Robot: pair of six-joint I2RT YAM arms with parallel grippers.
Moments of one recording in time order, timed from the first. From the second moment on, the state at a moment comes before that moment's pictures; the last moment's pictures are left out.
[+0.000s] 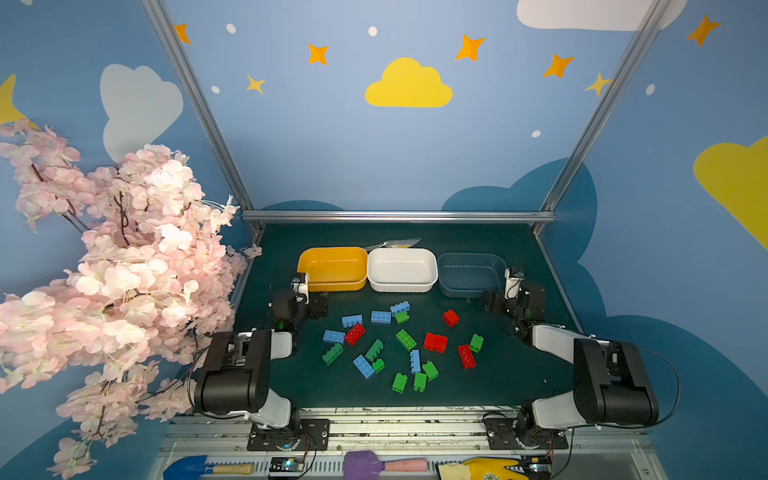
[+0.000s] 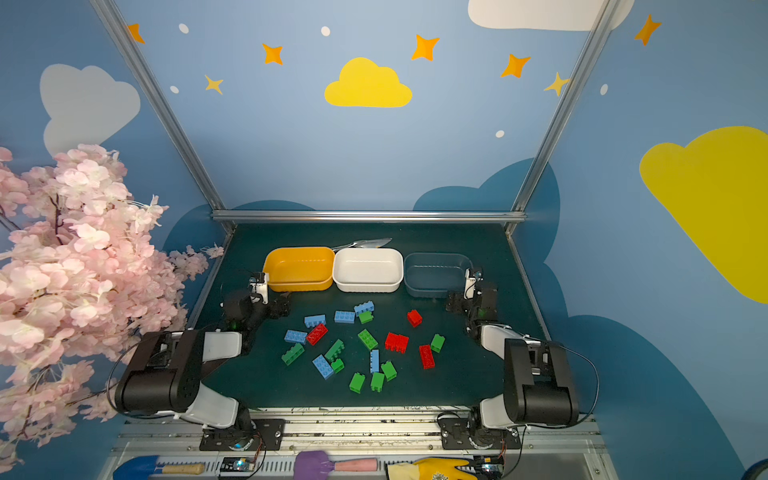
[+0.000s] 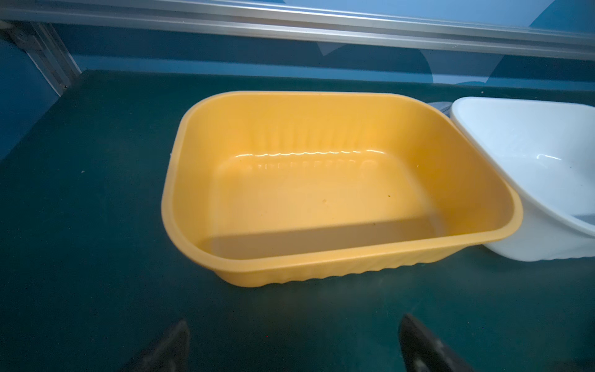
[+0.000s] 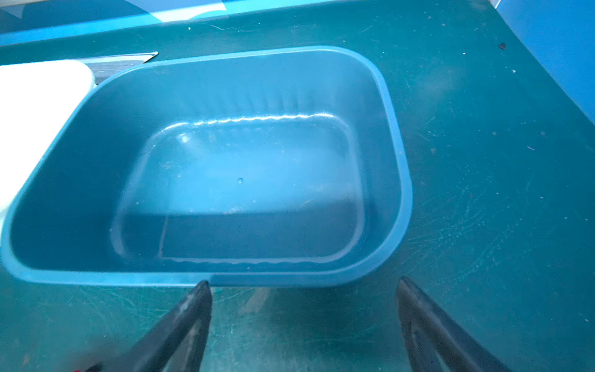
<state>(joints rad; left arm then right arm) 0.06 1.51 0.41 0.65 0.19 -0.01 0.01 1.45 0.52 0.33 -0.10 0.05</state>
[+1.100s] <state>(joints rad) -0.08 1.05 0.77 -0.64 0.46 0.32 0.29 0.94 0.78 -0.48 -0.58 -0.11</state>
